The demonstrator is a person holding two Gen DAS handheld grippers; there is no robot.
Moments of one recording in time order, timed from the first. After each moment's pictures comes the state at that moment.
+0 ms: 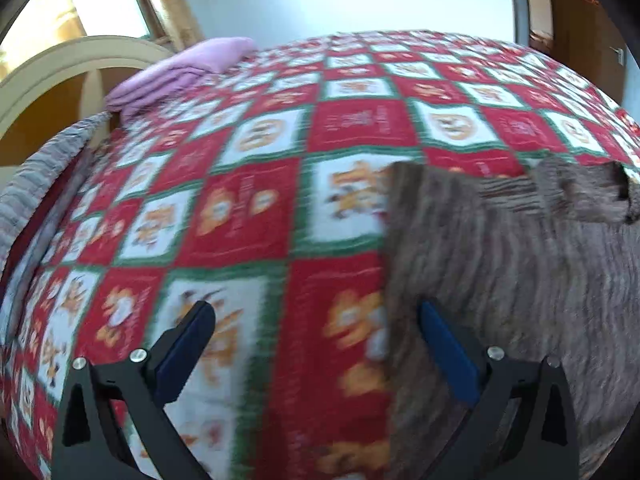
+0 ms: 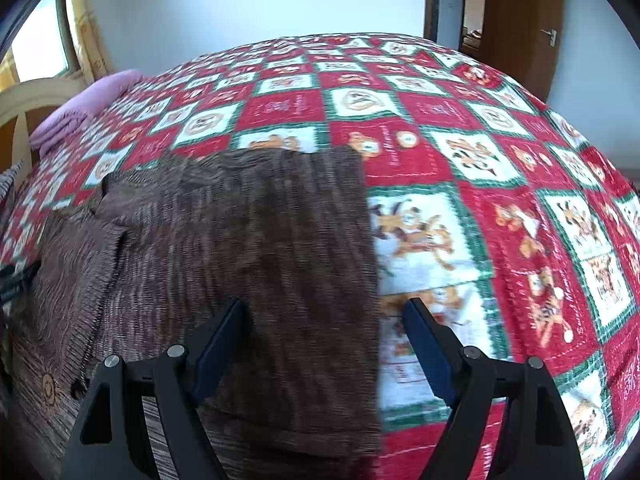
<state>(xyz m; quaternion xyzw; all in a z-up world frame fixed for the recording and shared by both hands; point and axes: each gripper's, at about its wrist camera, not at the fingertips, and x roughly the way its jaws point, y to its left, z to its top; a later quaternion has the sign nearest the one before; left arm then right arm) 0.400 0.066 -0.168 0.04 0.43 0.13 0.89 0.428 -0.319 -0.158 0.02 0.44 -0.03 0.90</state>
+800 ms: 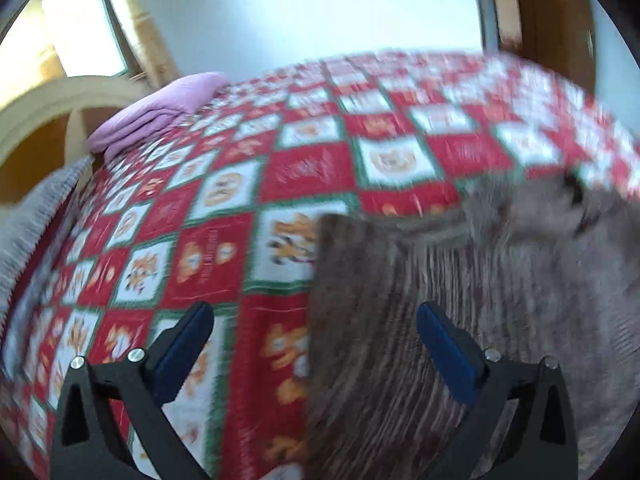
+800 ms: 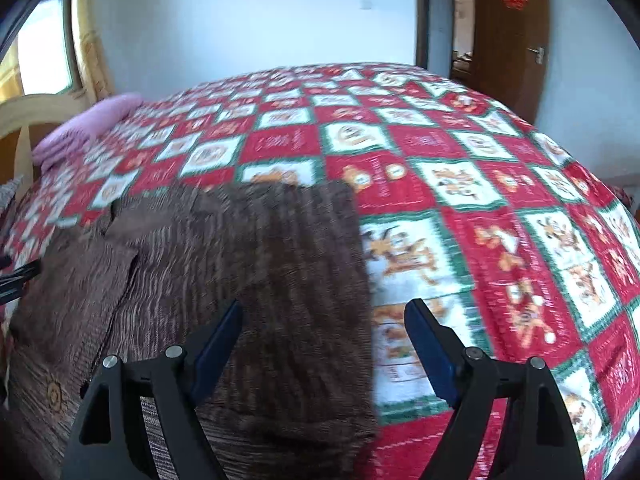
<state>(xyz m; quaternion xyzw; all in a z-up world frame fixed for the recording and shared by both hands) 0.414 0.013 -0.149 0.12 0.43 0.09 0.89 0.413 -0.299 -0.144 0.01 0.40 -0.04 0.92</state>
